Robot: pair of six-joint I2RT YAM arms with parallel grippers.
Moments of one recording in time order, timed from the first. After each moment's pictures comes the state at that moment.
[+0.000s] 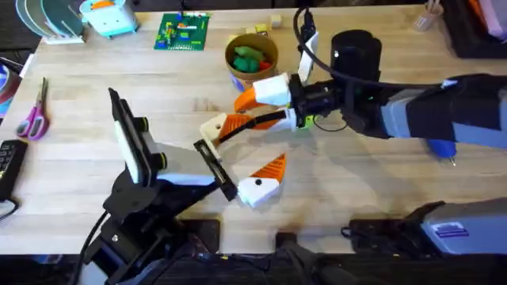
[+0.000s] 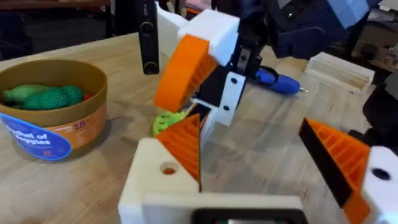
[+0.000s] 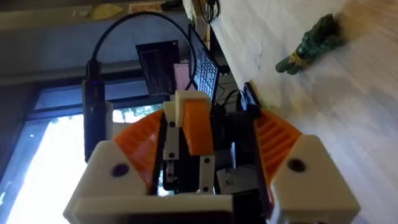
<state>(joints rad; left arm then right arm) -0.60 0.01 0.01 -0.05 0.37 -0.16 0.49 1.61 0.67 0.54 -1.16 1.16</state>
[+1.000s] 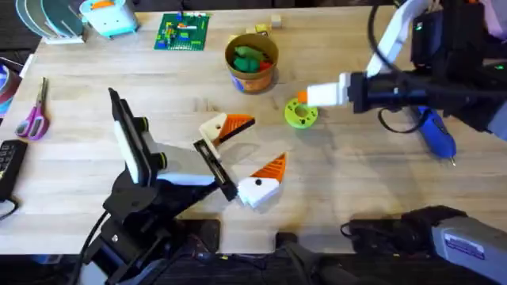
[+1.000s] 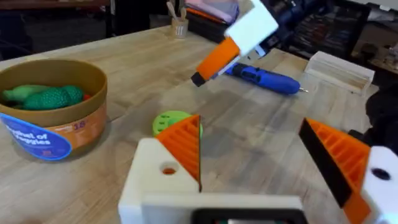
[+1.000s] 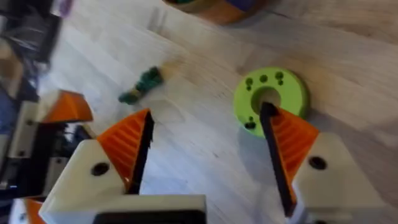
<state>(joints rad) -0.60 0.01 0.01 -0.05 0.37 -0.16 0.18 1.21 0.75 -0.41 -0.68 0.12</state>
